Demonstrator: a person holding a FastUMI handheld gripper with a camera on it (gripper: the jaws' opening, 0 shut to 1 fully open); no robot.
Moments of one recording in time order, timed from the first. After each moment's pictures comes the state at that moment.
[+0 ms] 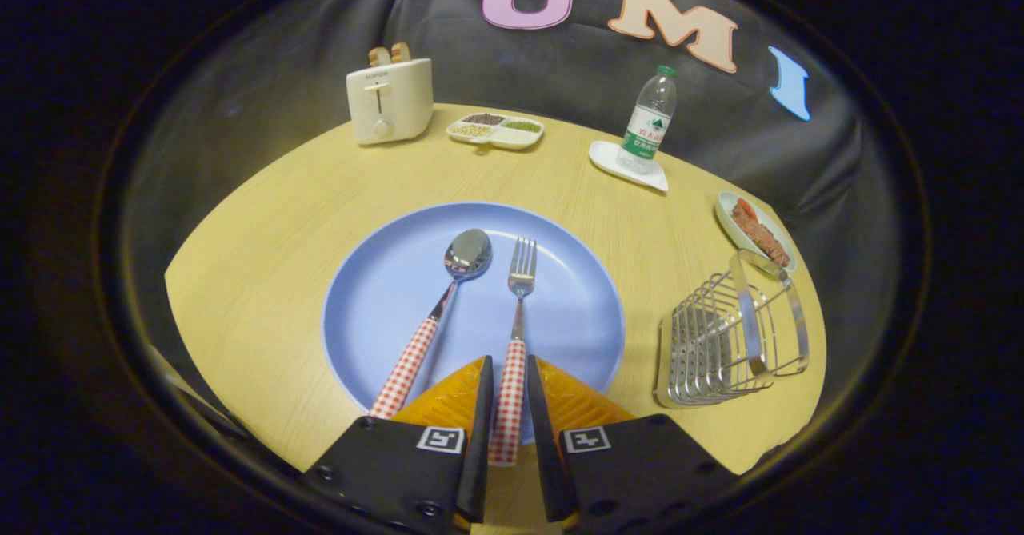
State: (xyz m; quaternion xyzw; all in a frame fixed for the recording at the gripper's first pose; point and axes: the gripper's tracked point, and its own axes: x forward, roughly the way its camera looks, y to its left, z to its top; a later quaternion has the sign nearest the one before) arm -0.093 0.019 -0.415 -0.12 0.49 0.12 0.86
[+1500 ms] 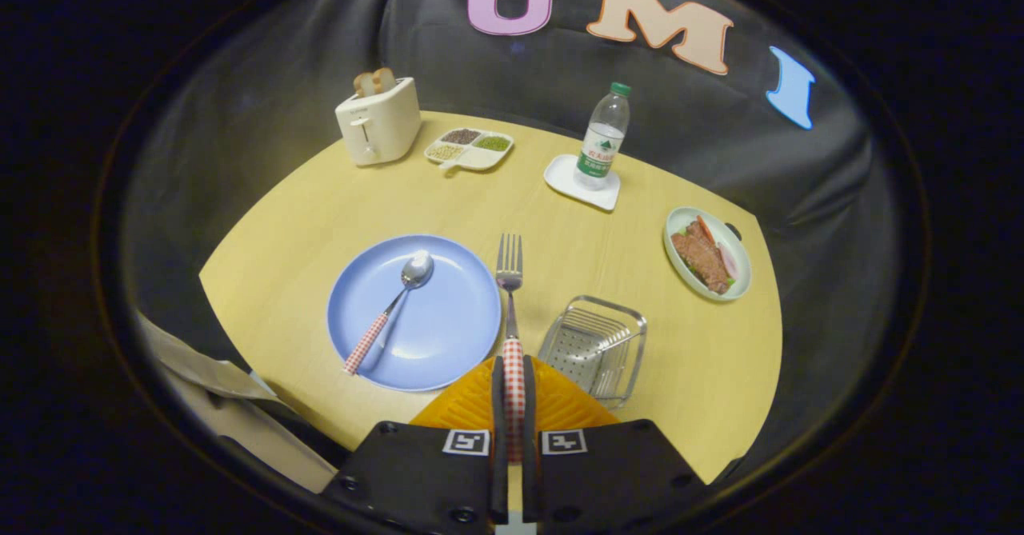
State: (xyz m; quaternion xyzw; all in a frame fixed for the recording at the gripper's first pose) arm -0.063 -0.077 -0.289 -0.11 0.52 0.17 0.83
